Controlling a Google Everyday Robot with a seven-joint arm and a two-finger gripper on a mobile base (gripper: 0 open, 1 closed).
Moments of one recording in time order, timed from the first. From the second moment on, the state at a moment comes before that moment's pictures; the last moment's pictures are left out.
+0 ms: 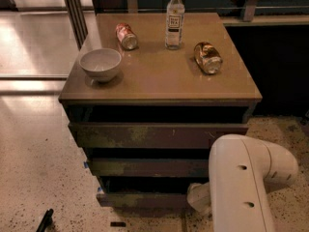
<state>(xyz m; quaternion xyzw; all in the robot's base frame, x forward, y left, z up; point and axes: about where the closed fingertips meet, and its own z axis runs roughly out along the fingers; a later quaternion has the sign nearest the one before) 0.570 -0.213 0.198 0.12 0.94 0.00 0.31</state>
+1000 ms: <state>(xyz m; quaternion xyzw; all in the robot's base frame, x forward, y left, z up) 0.564 -0.224 0.169 0.14 0.95 -0.02 0.28</state>
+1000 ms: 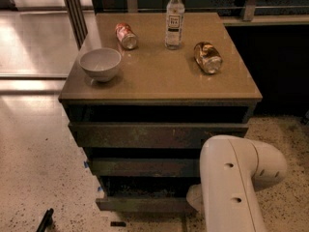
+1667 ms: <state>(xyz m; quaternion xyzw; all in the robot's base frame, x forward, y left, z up) 0.545 -0.239 0.132 0.16 0.97 -0.03 0.18</state>
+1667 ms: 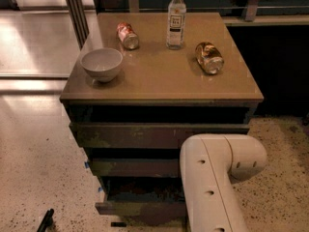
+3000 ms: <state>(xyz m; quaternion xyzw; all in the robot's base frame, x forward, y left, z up) 0.484 -0.244 0.130 0.21 0.97 0.00 0.12</state>
